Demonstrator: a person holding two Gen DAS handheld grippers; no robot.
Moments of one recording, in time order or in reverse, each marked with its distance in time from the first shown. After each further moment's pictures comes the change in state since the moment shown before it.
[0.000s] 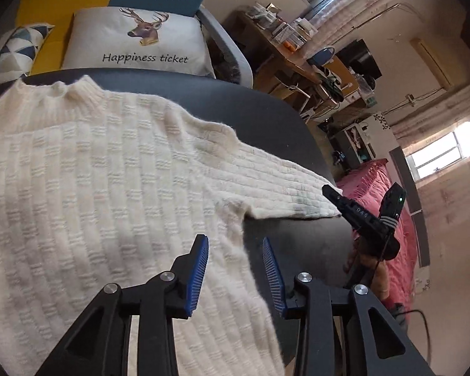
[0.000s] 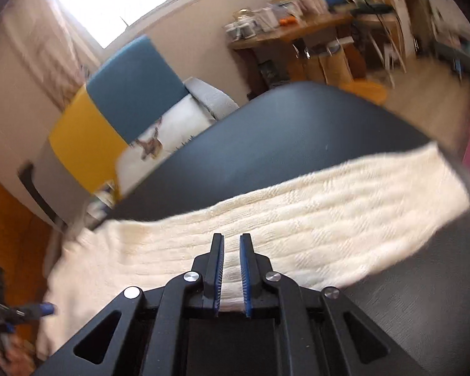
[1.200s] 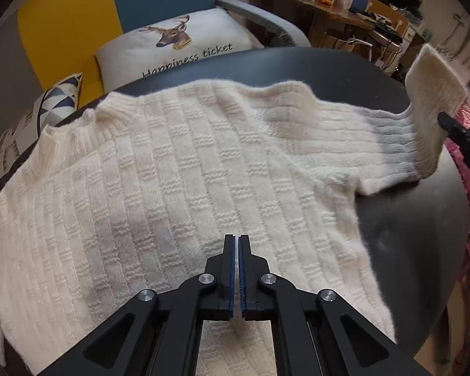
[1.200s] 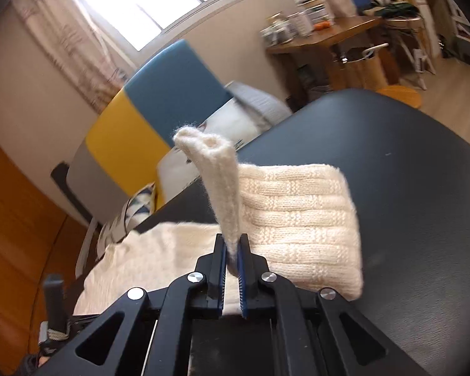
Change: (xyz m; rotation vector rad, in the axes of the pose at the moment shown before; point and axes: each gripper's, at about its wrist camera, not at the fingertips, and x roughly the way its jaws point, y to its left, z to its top) left arm 0.071 0.025 -0.018 0.172 0.077 0.551; right arm 0.018 0.063 -0.019 -0.173 0.023 0.092
